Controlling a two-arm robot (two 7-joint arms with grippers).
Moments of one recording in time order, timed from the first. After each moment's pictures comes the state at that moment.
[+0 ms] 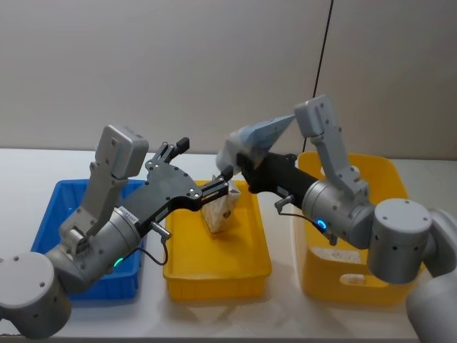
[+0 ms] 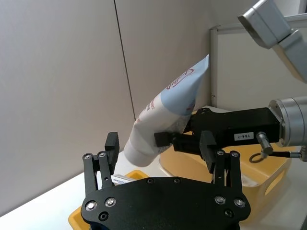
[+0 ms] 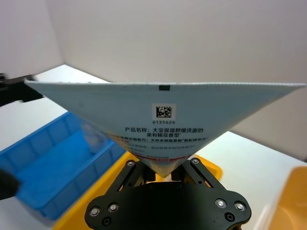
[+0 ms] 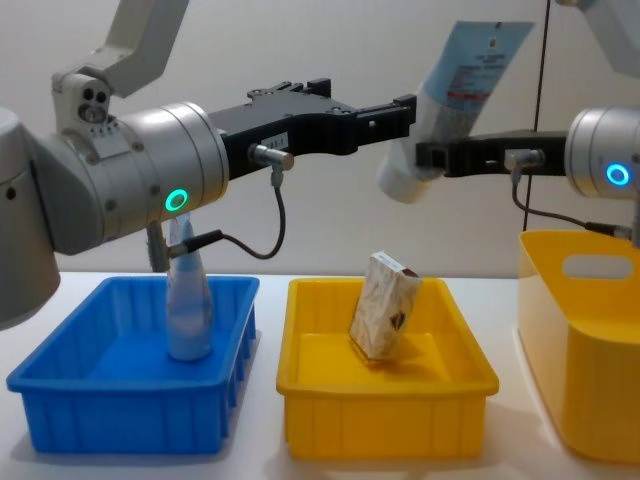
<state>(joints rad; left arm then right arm) -0.44 0.22 0.43 -1.49 -0.29 -0.05 -0.39 0.54 0.21 -0.34 -1.34 0.27 0.29 0.36</state>
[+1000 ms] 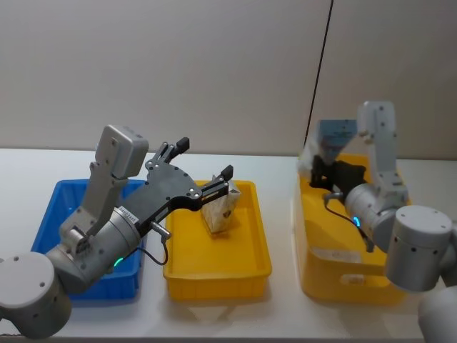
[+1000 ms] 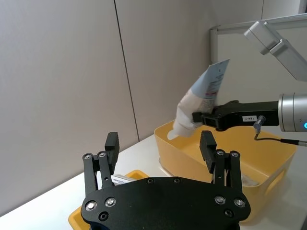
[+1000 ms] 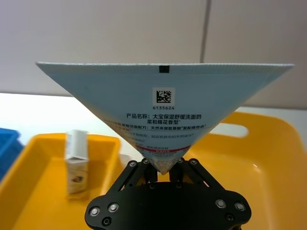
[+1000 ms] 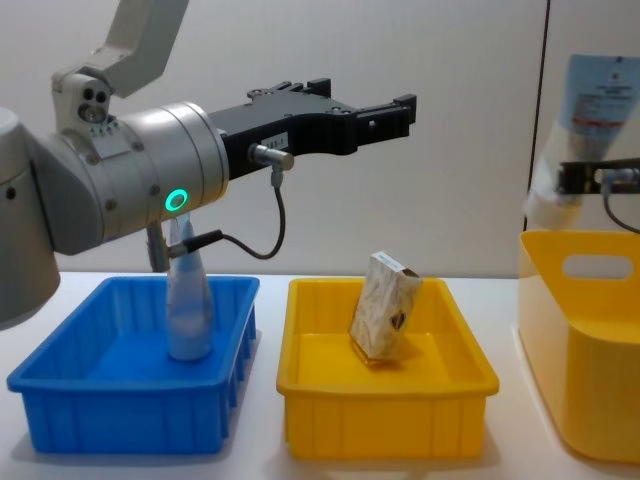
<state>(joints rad) -0.44 0.22 0.43 -1.49 -0.29 -0.05 -0.39 0.49 0.15 -0.18 -1.37 0.23 0.43 -0.01</state>
